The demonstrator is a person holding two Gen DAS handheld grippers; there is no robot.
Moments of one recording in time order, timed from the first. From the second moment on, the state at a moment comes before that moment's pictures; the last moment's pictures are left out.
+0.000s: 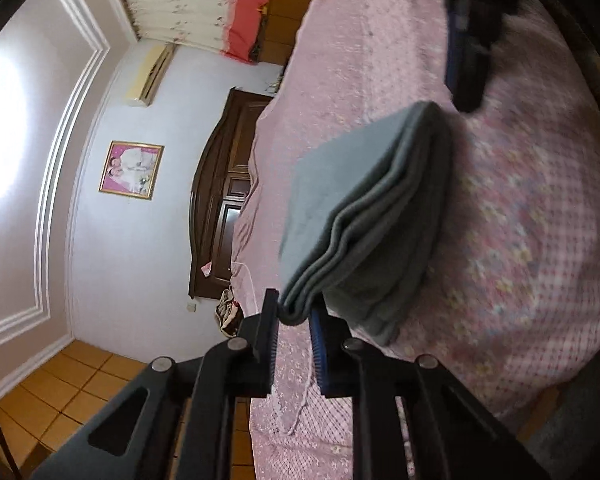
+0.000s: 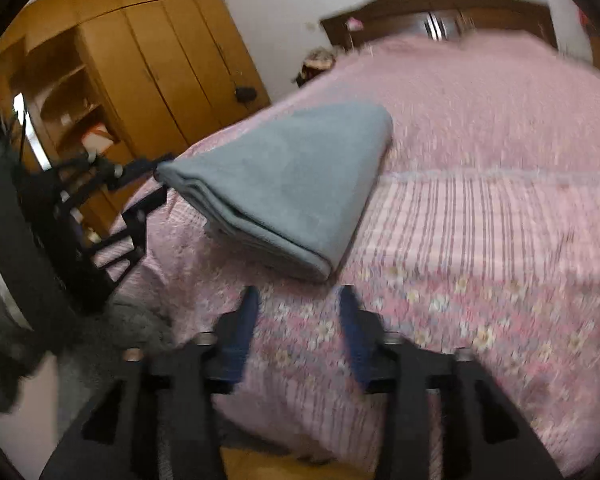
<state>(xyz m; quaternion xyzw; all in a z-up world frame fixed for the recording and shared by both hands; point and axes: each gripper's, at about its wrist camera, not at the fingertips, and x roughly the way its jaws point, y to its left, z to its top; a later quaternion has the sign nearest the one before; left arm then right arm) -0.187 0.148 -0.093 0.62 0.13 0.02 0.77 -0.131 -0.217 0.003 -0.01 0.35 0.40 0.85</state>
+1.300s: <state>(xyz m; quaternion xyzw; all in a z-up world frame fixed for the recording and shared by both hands) -0.213 0.145 -0.120 0.64 0.13 0.03 0.76 -0.093 -0.214 -0.007 0.06 0.35 0.28 0.89</state>
